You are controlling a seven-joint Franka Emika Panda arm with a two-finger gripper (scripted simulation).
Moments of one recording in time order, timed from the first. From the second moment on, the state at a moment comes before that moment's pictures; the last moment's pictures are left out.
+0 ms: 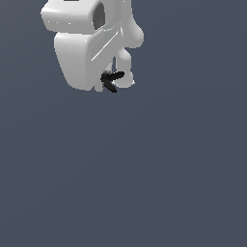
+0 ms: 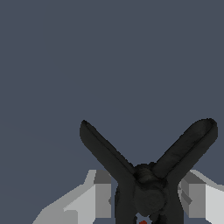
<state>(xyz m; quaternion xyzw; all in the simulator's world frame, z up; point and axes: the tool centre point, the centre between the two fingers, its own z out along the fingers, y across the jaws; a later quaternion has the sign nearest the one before) 0.035 -0.047 0.435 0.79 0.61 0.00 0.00</state>
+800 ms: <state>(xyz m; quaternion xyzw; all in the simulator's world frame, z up) 0.030 -0.049 0.499 0.79 0.61 0.00 0.00</state>
